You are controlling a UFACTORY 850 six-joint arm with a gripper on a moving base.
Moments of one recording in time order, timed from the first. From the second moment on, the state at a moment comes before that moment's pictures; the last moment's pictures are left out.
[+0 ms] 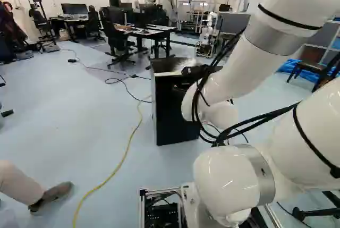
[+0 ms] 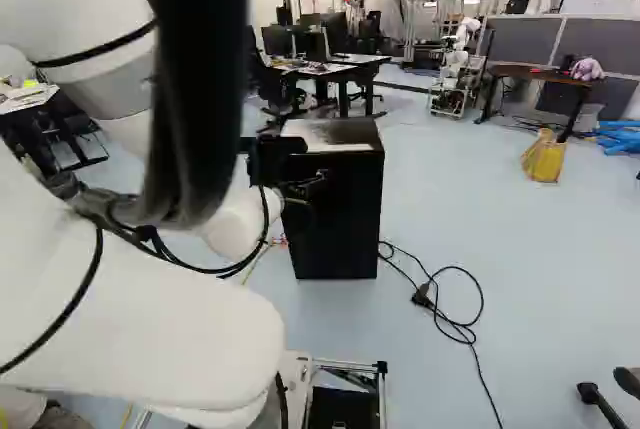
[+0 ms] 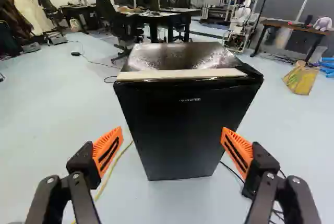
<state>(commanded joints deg) 0.0 16.0 -5.0 0.0 50.0 0.0</state>
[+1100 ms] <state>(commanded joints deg) 0.0 16.0 -5.0 0.0 50.0 0.0</state>
